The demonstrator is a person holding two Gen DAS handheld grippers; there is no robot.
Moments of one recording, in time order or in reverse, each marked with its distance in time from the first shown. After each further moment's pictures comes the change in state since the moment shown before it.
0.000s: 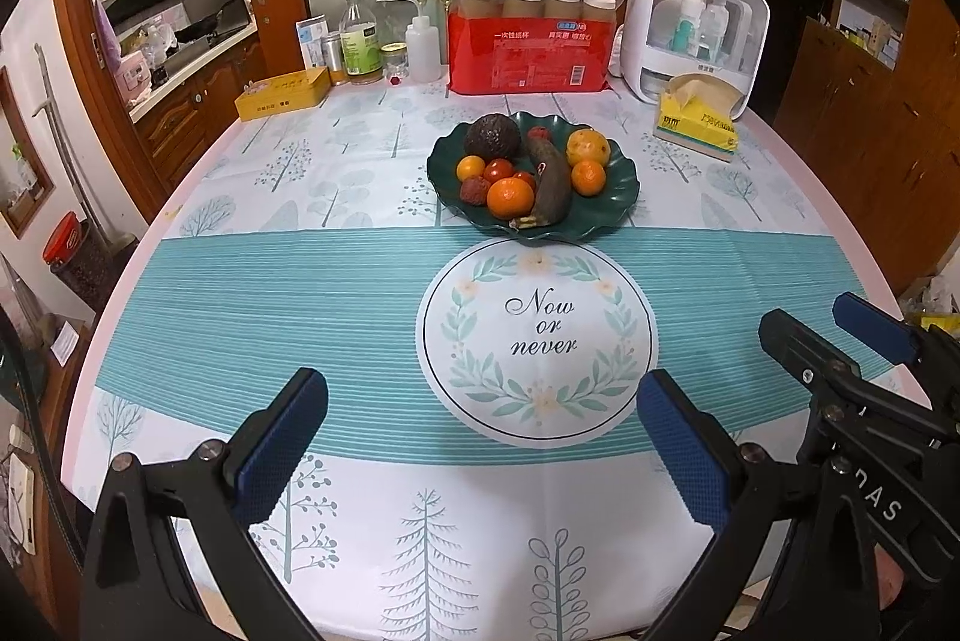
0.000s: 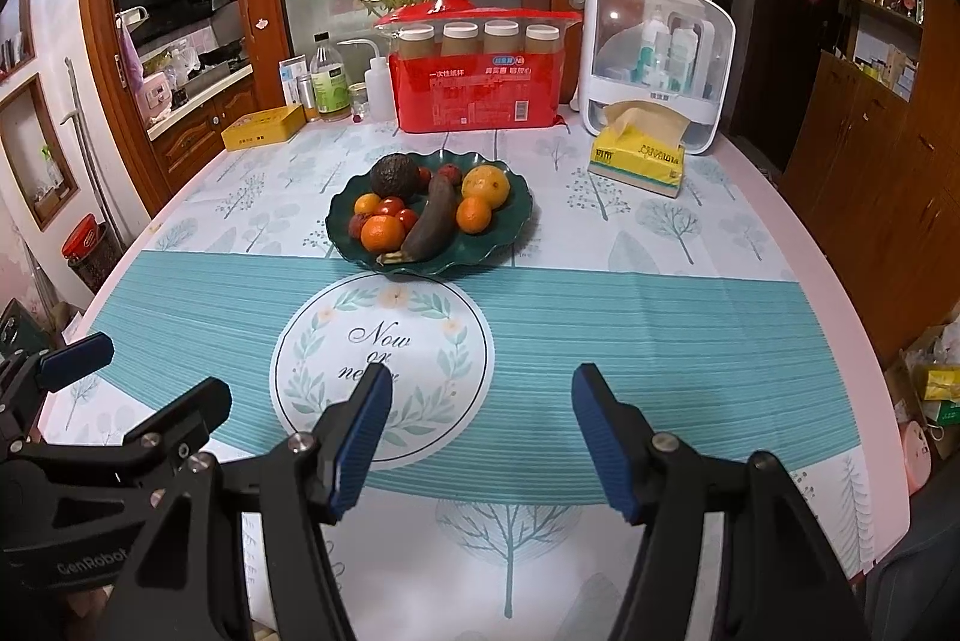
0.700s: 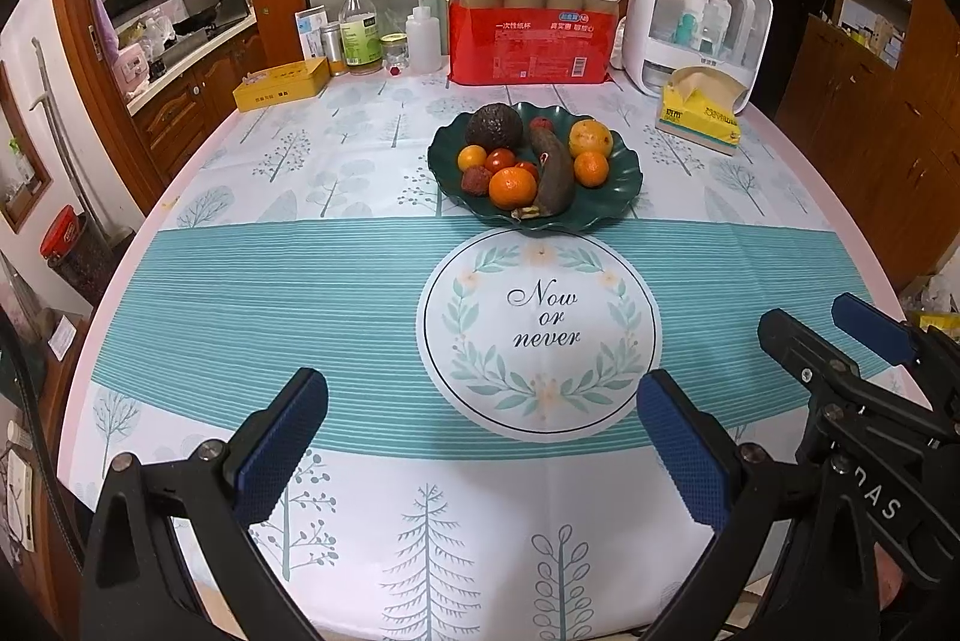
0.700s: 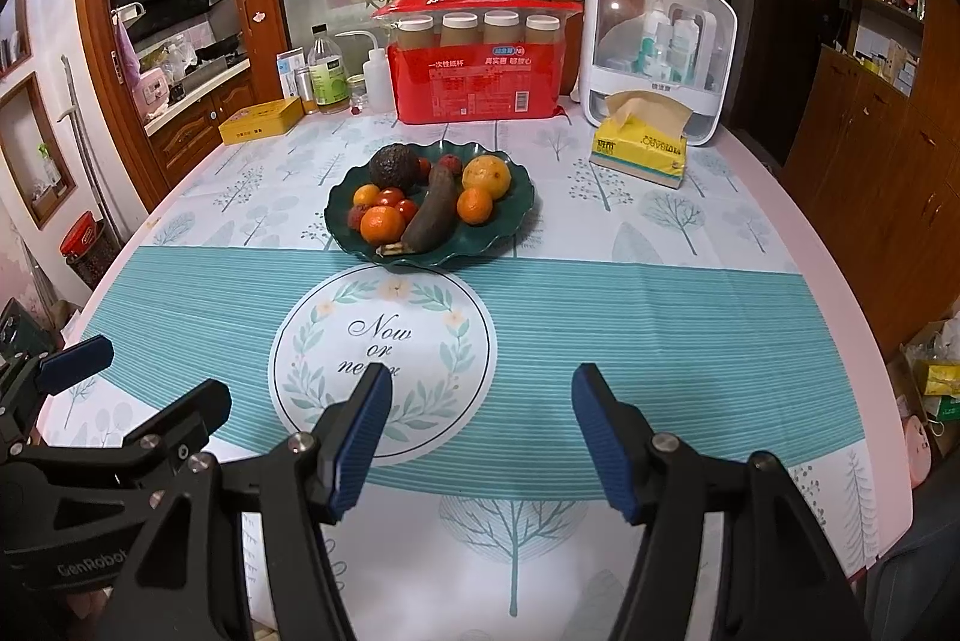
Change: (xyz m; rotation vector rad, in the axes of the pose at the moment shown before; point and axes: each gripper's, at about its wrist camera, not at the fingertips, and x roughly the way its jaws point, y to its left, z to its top) left arm 0.003 0.002 -0.003 -0.004 0.015 -0.002; right arm 0.004 0.003 -0.002 0.004 0.016 -0.001
